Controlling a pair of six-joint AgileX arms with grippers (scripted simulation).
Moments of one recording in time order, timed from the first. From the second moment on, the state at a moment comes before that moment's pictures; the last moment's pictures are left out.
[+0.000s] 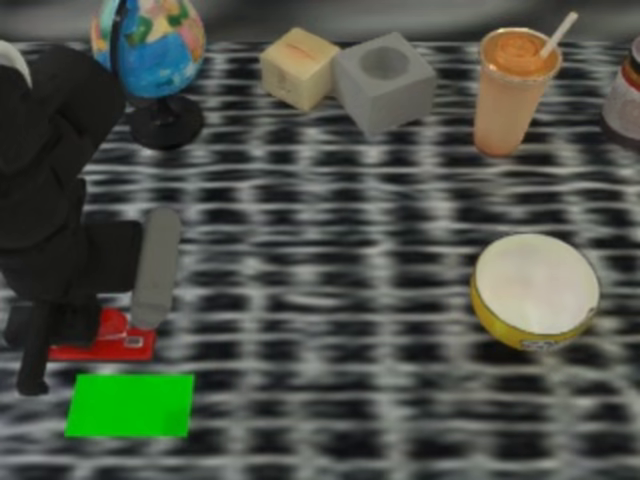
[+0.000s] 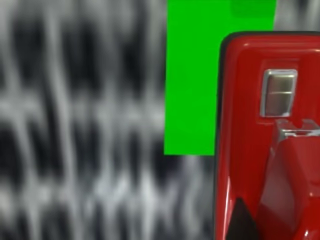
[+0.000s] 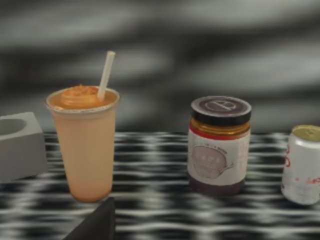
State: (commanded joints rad) left arm -0.36 1.51 1.12 -1.18 0.00 1.21; right arm 0.00 0.00 0.00 0.00 0.00 0.00
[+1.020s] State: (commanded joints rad) left arm -0.36 1.65 0.84 -0.76 0.00 1.22; right arm 0.00 0.00 0.00 0.00 0.00 0.00
